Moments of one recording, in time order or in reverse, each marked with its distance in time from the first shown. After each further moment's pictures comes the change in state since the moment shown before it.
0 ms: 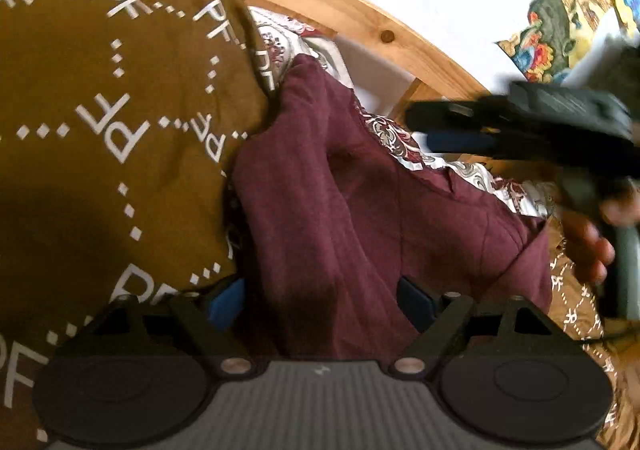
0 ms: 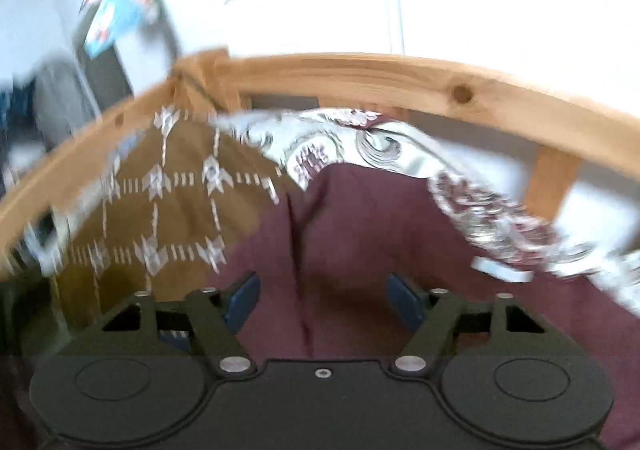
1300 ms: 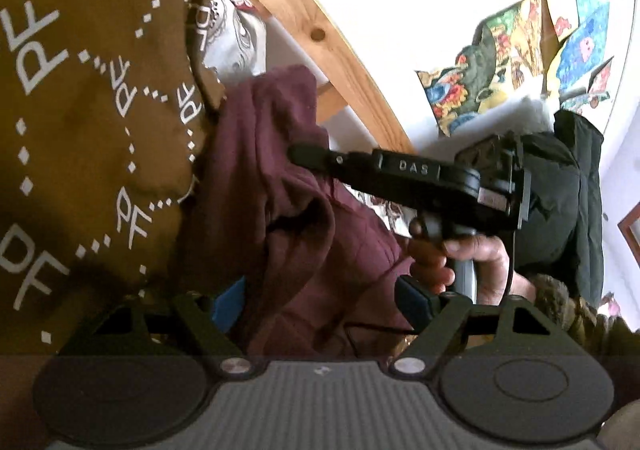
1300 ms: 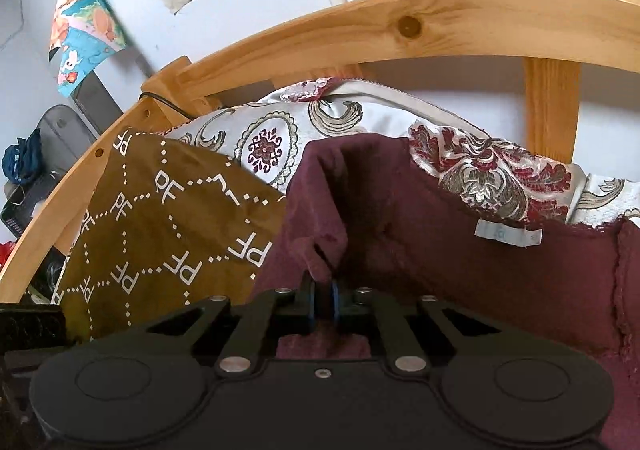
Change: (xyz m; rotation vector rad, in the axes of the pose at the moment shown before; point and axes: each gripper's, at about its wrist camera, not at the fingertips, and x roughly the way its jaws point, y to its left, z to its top) left arm 0.020 0.026 0.007 -0.190 0.035 -0.471; right arm 0.029 -0.067 -0.005 0.140 0.037 0.100
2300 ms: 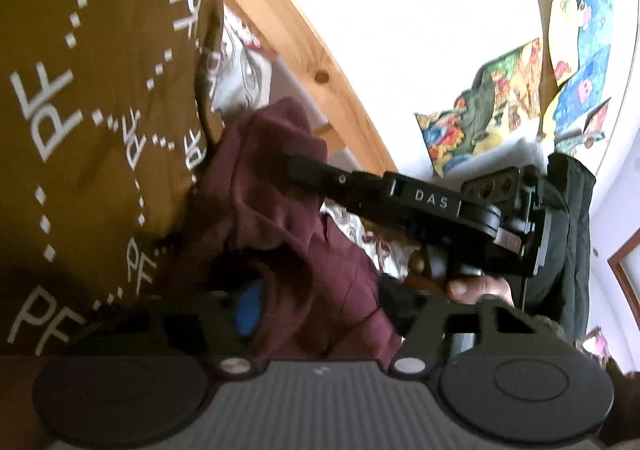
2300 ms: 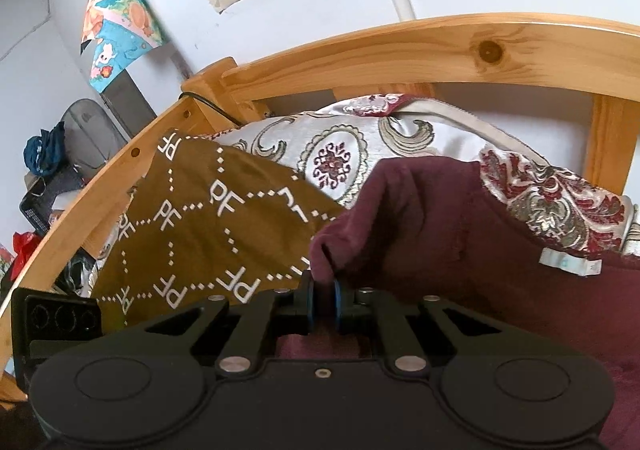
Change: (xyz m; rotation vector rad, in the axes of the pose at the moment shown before) left arm -0.010 0.005 0.016 -0.059 -0.110 -0.021; right arm 0.008 0.044 0.011 -0.046 -0.020 0.071
